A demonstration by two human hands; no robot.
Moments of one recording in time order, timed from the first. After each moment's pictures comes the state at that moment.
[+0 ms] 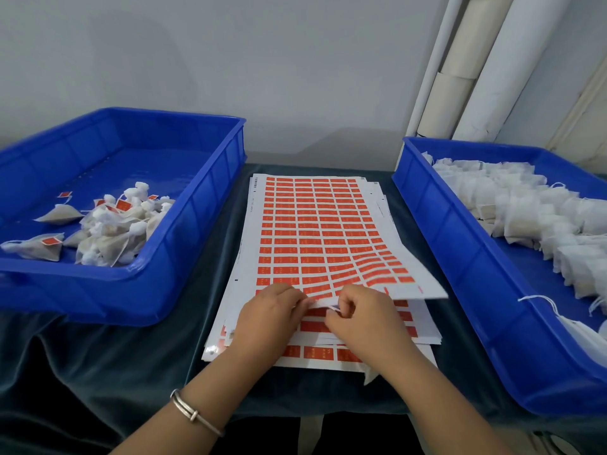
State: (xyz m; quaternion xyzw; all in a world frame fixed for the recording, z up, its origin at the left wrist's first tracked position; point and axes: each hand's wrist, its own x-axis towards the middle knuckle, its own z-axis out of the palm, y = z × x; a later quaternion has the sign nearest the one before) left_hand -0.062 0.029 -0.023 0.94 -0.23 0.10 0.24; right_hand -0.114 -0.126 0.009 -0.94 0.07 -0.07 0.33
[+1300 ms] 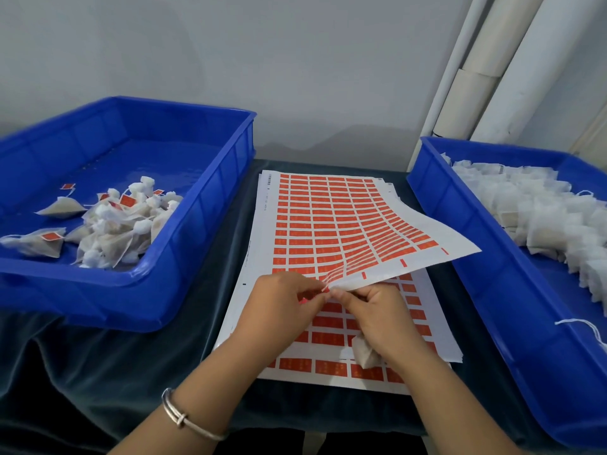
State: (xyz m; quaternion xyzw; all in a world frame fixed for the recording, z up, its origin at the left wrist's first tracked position) left_hand -0.051 0.030 0.012 0.90 -0.20 0.05 0.38; right_hand -0.084 -0.127 0.005 -0.82 0.05 -0.04 0.57
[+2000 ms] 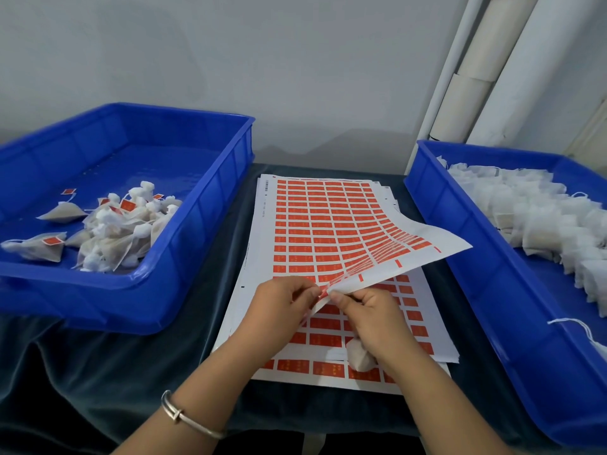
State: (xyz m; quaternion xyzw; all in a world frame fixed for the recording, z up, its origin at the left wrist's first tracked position) left_hand -0.050 0.027 0.014 0.88 -0.15 -0.05 0.44; right_hand -0.087 -0.124 0.003 -0.80 0.06 -0.03 0.60
